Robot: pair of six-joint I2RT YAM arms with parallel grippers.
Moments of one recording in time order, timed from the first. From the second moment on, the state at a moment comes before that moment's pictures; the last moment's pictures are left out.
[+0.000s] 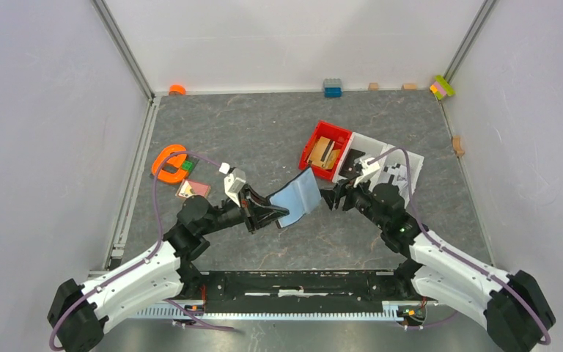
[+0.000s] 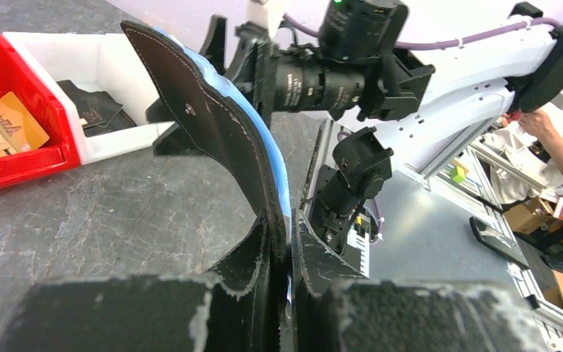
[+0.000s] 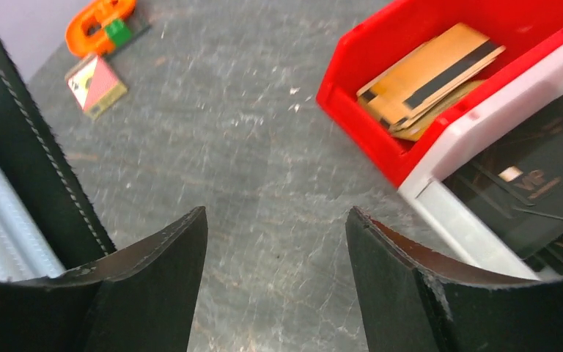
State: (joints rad) left arm -0.78 0.72 0.36 0.51 0.49 -0.50; right arm 0.65 0.83 0.34 0.32 0.02 0.30
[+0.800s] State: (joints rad) left arm -0.79 0.70 0.35 0.44 0.37 -0.51; right arm 0.64 0.78 0.28 0.60 -0.48 0.31
